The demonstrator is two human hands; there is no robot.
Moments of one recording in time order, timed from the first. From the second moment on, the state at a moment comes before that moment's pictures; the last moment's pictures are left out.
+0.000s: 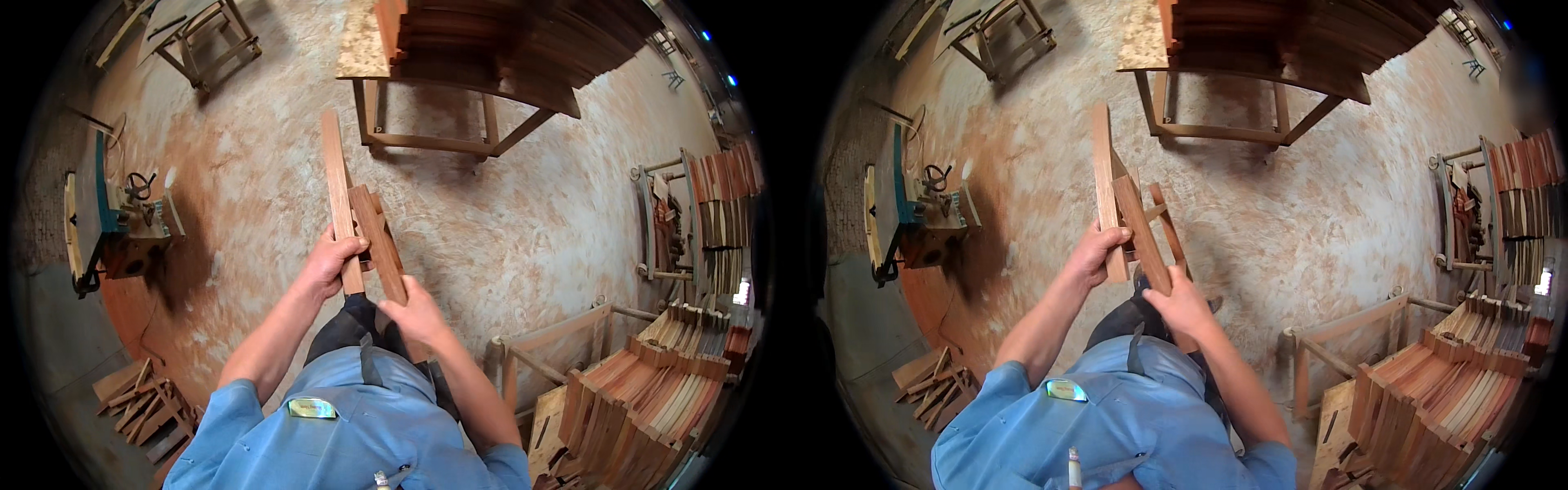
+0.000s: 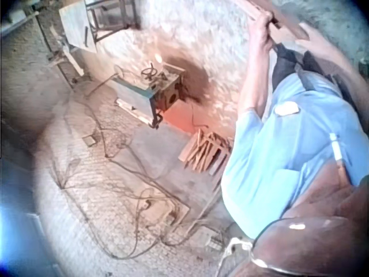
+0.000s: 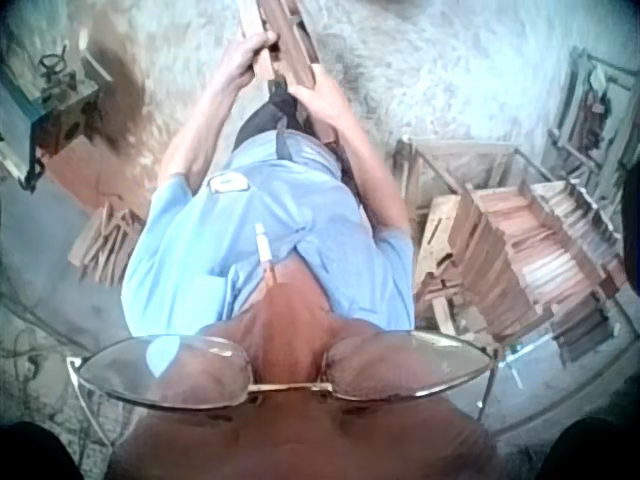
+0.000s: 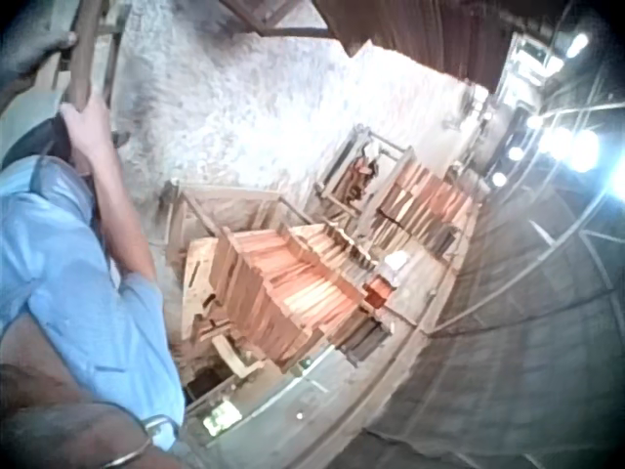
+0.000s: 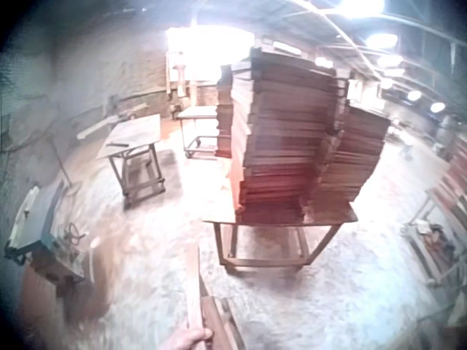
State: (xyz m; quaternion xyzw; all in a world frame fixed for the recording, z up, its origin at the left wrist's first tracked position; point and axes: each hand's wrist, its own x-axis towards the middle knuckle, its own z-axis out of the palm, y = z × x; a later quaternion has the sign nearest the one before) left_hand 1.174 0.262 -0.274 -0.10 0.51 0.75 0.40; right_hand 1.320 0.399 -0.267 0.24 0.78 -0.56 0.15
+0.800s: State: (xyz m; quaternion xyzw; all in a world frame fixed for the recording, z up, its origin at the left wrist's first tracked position) left_hand 1.105 0.013 -0.214 -0.13 0.41 0.79 0.43; right_hand 1.192 0.402 -0.282 0.32 0.73 -0.60 0.08
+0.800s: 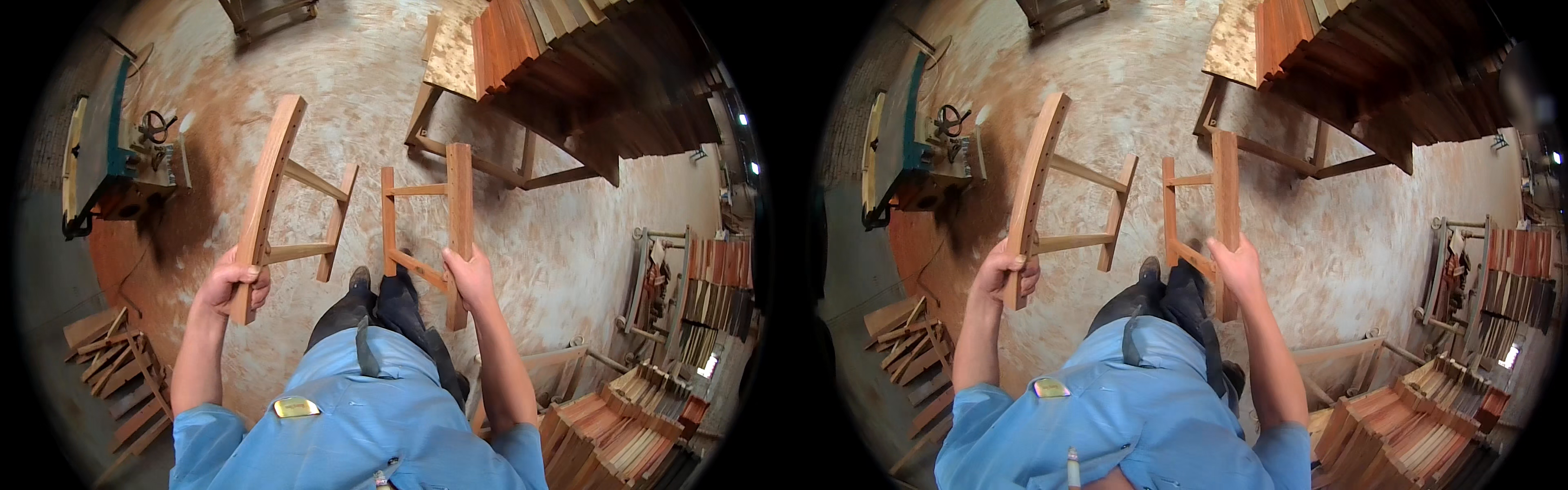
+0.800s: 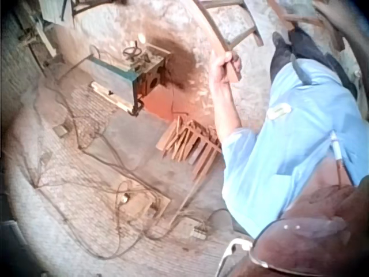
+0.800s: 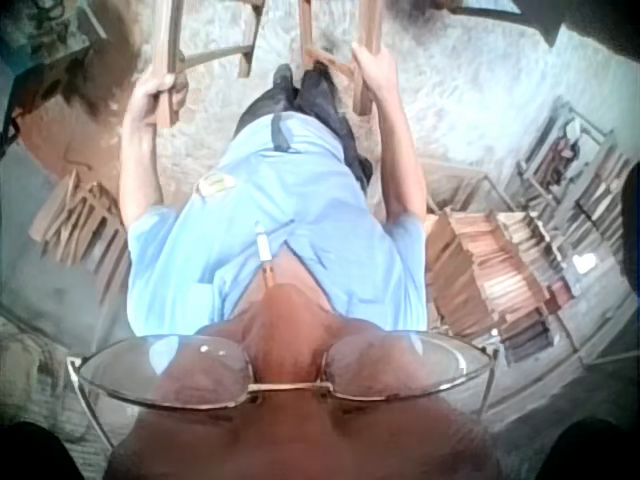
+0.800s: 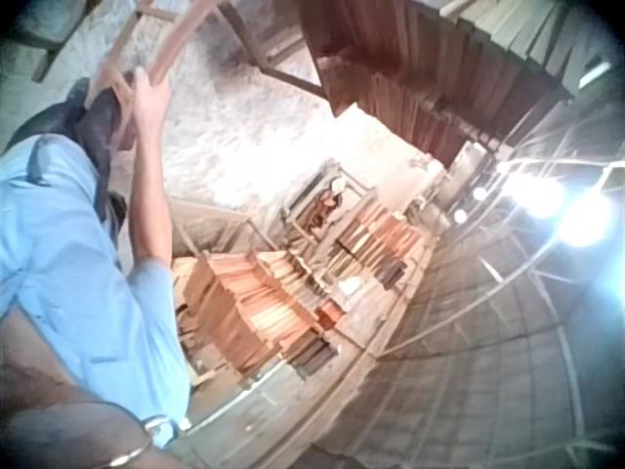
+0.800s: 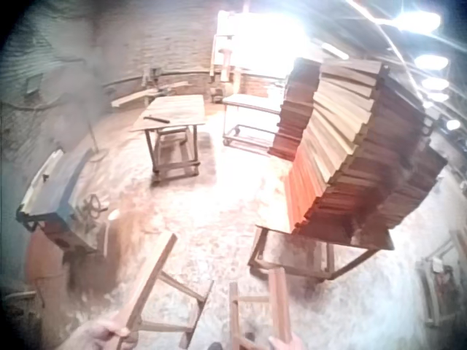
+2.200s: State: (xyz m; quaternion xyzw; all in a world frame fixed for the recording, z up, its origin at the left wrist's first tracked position) left_hand 1.042 0.071 -0.139 0.01 0.67 0.51 0.54; right_hand 1.001 0.431 -0.299 0.15 0.61 -0.72 0.30
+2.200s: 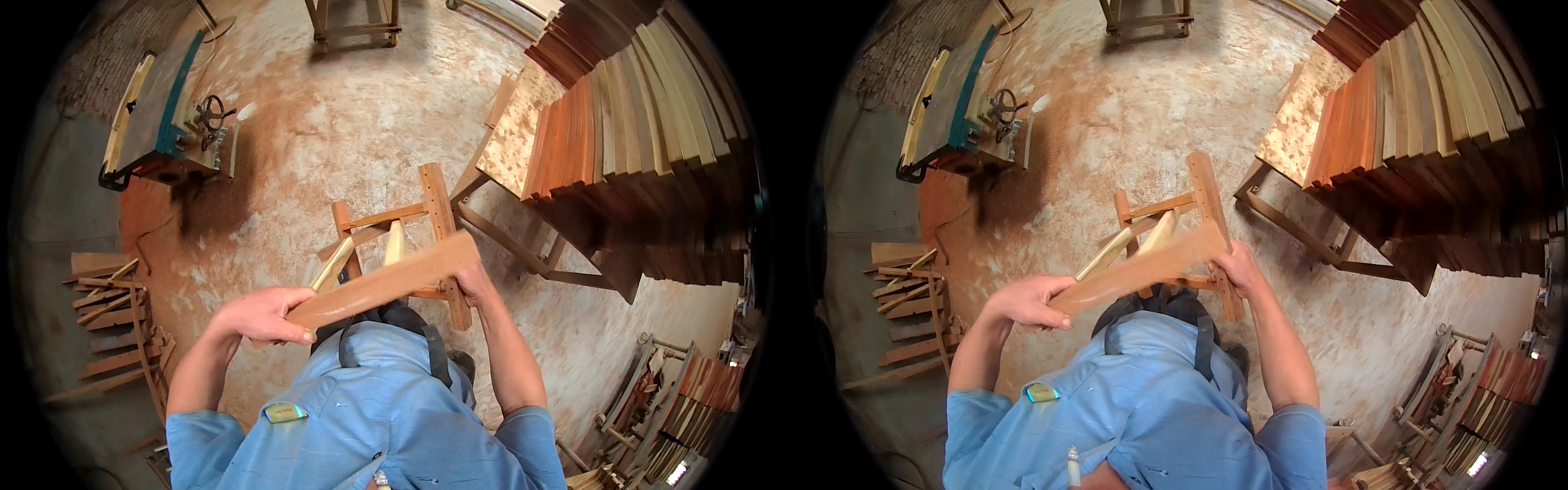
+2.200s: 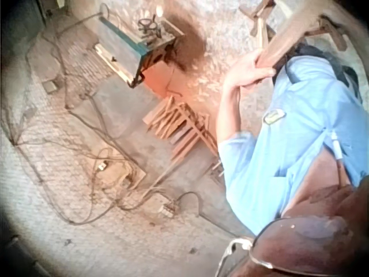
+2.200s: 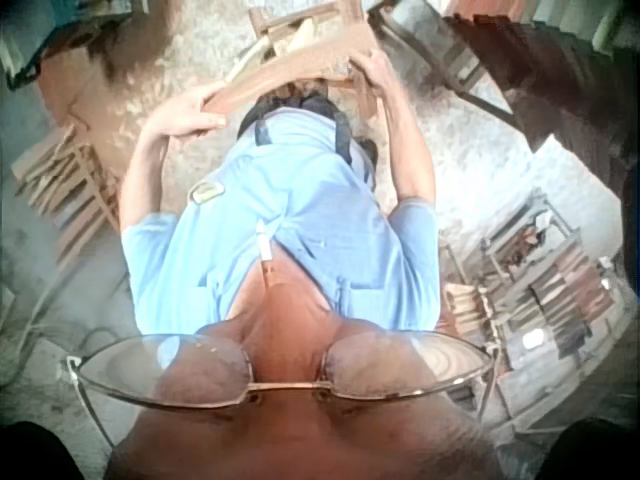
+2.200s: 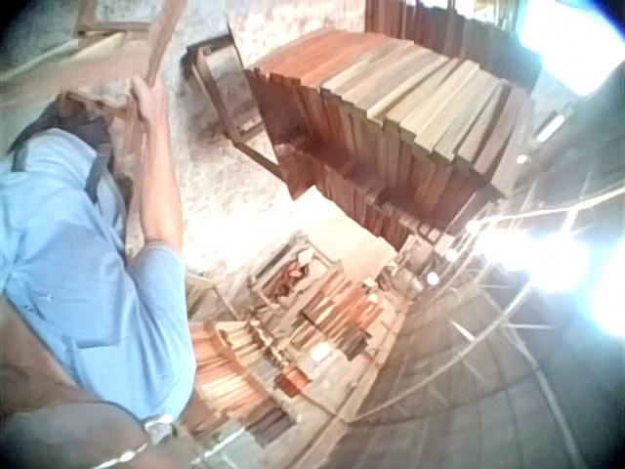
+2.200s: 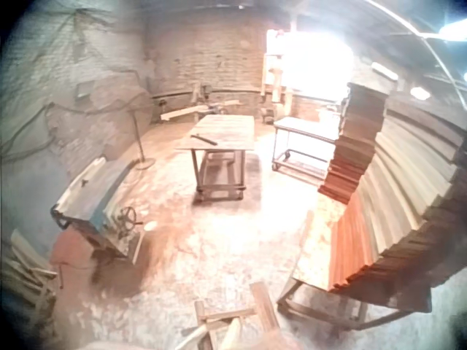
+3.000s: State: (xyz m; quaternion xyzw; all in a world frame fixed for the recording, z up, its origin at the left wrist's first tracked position) left_hand 1.066 0.066 -0.234 -0.16 0.43 0.83 0.31; right_hand 0.997 0.341 -0.297 0.19 0.51 -0.79 0.28
